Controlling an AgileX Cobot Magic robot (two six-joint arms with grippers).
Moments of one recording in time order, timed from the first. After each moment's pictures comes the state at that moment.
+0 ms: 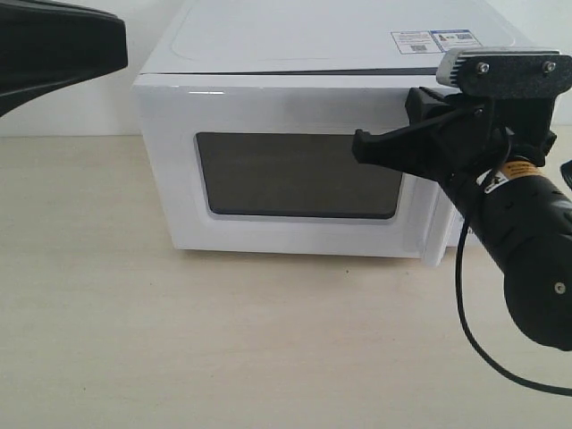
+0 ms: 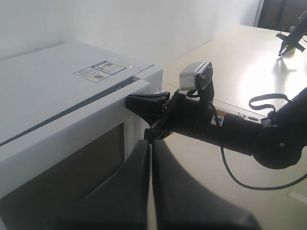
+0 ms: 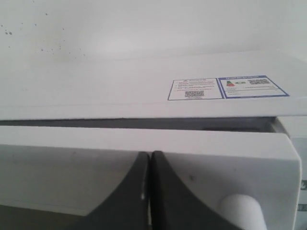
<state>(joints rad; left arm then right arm) -0.43 0.84 -0.80 -1.07 0.46 1.07 0.56 1.55 -0.56 0.57 -1.01 -0.23</state>
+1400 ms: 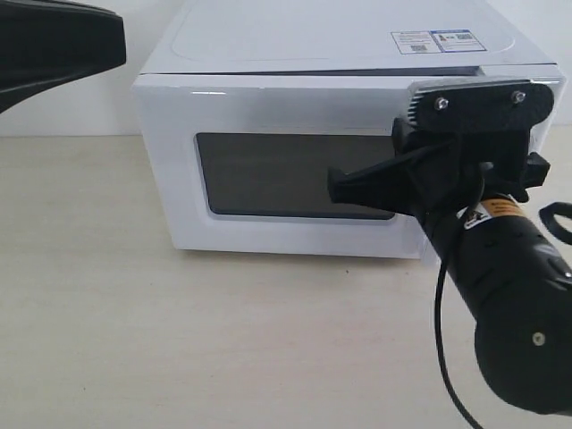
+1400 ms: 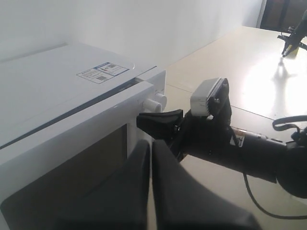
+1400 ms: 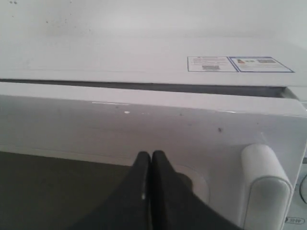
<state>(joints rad) -0.43 0.84 -0.80 -1.07 0.45 1.07 0.78 1.53 -0.54 0.87 -1.07 -0.46</state>
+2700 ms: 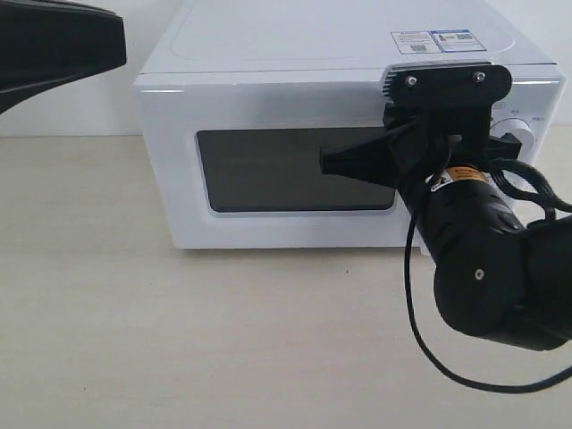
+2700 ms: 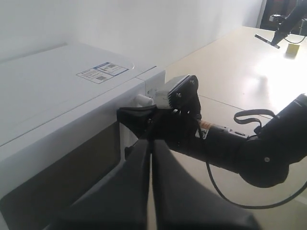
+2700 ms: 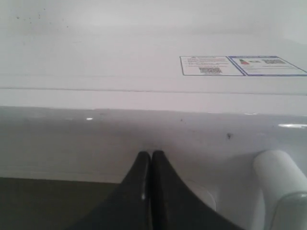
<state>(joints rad) -0.43 0.84 -0.80 -1.07 0.45 1.07 0.67 1.65 -0.67 0.81 -1.03 -0.43</state>
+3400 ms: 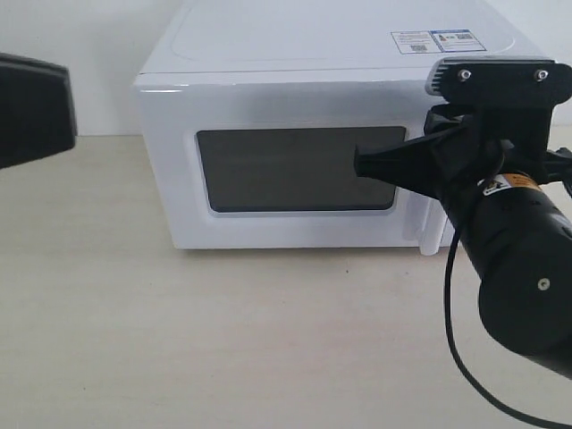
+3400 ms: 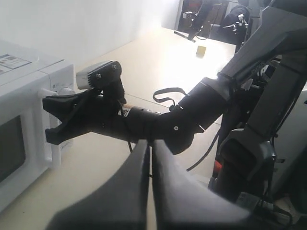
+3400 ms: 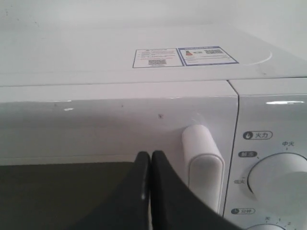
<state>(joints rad) -0.43 0.72 -0.78 -1.18 0.74 1.03 0.72 1.51 -0.59 1.01 -1.01 -0.55</state>
